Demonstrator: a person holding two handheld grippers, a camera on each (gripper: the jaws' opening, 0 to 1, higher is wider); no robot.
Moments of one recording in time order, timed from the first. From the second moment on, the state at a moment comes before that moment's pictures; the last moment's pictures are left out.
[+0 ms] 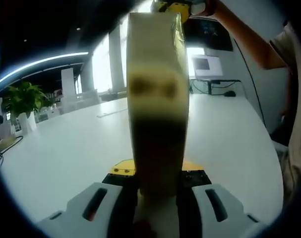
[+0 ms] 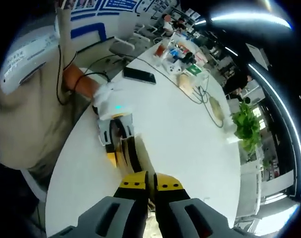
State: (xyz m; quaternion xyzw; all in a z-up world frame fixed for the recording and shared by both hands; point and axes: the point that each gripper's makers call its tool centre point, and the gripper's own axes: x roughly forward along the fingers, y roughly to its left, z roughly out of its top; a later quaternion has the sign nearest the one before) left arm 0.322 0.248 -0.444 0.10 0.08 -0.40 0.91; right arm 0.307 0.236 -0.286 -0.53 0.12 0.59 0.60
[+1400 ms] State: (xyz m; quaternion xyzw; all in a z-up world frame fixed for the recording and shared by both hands) left arm 0.317 0.245 -0.444 0.12 0.07 -0.41 0.90; right arm 0.312 0.239 -0.311 -0.58 0.17 0.59 0.53
